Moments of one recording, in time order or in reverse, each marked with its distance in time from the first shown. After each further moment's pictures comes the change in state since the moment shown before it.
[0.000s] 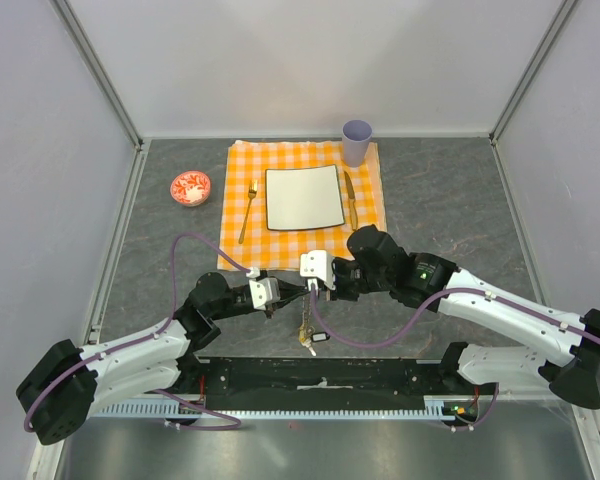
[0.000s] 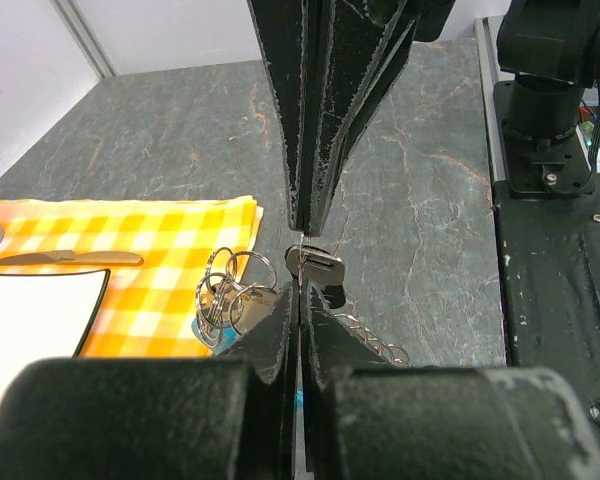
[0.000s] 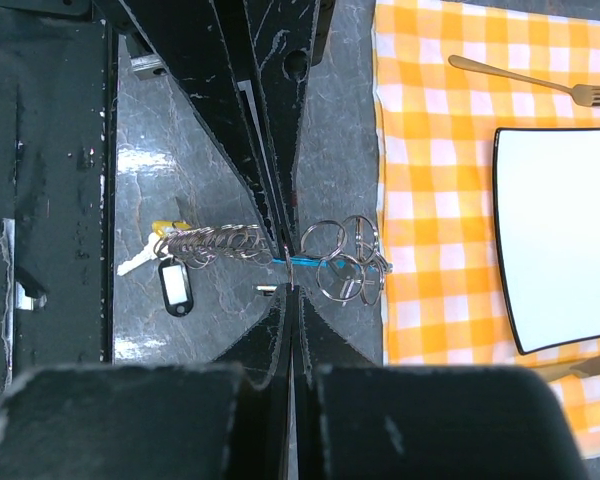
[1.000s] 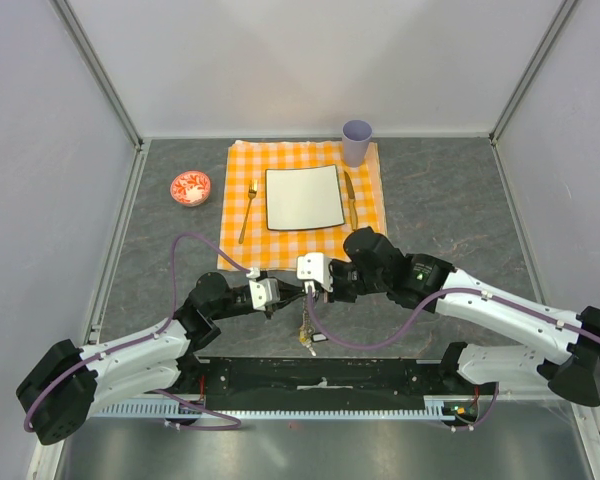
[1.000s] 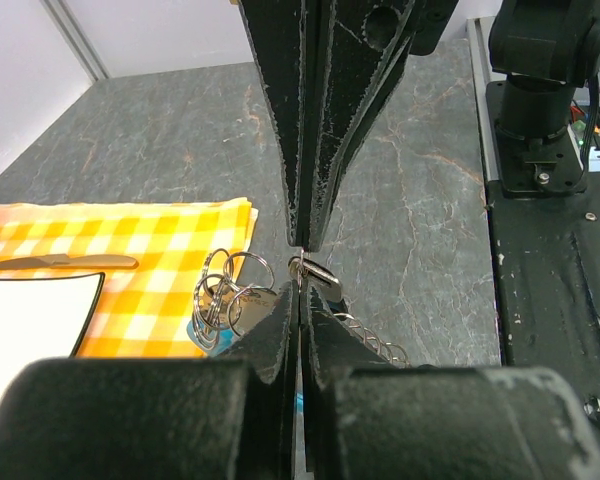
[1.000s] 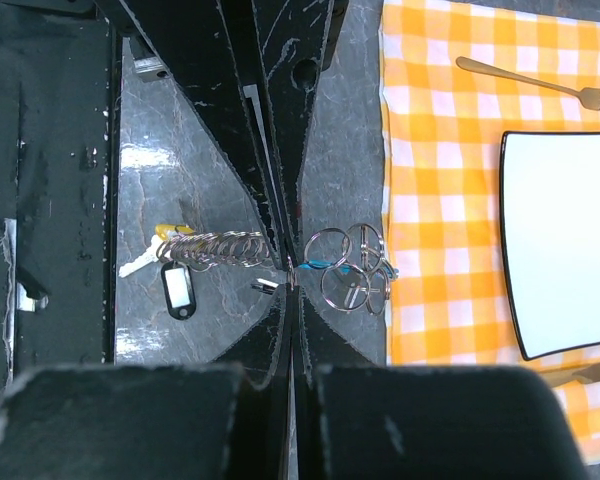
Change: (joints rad) left arm 0.000 0.000 0.001 0.000 0.013 -0.001; right arm 0.016 0.014 0.000 0.007 0.006 0.000
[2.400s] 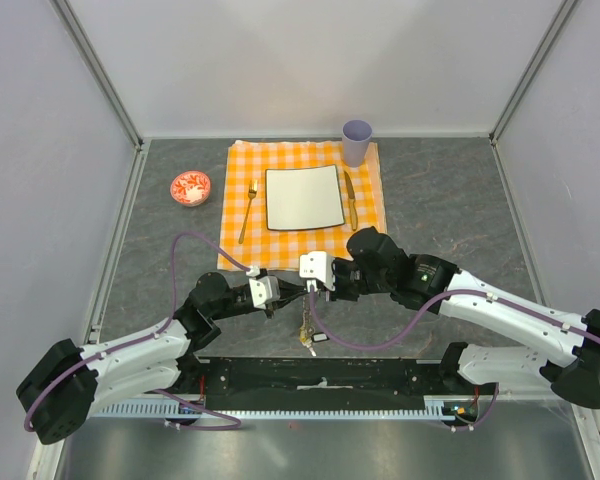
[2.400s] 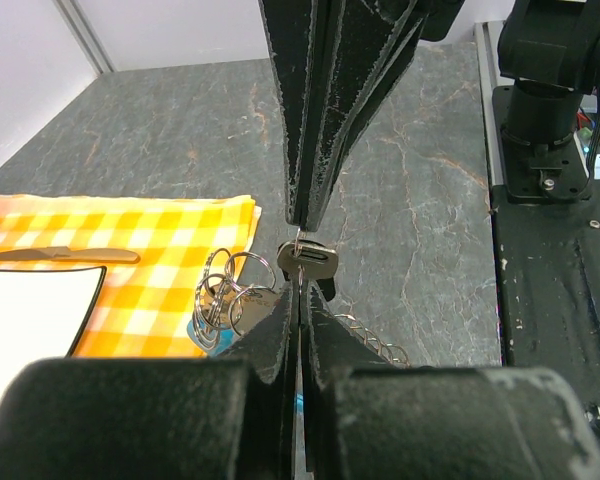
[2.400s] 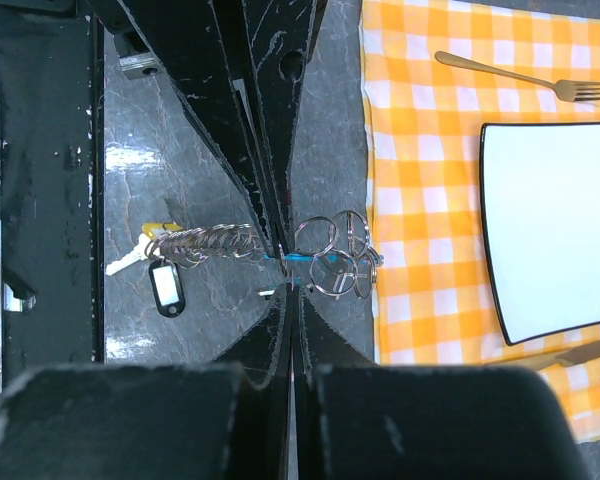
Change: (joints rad) left arm 0.000 0.003 0.000 0.004 -0.021 -0.019; right arm 0.003 -0.021 0.002 -0.008 0.039 0.001
